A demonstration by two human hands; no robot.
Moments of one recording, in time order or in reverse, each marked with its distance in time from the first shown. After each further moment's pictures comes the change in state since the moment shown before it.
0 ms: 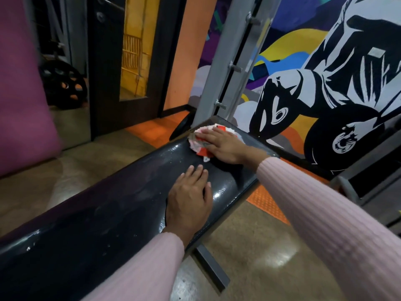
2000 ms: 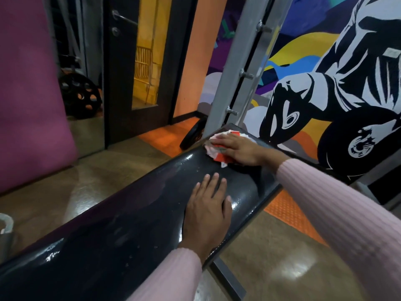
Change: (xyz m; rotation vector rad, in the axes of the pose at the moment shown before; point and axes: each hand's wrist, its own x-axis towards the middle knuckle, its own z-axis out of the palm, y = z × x) left_hand -0.006 -0.005 -0.008 0.001 -0.122 0.043; right_hand 0.012 0.013 -0.010 0.110 -0.019 -0.114
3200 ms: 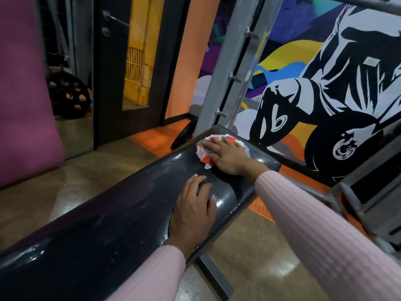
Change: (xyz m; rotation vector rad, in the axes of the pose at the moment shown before) left_hand -0.004 0.000 0.003 -0.080 0.112 0.014; right_hand -0.023 -0.028 0.010 -0.167 -0.001 0.257
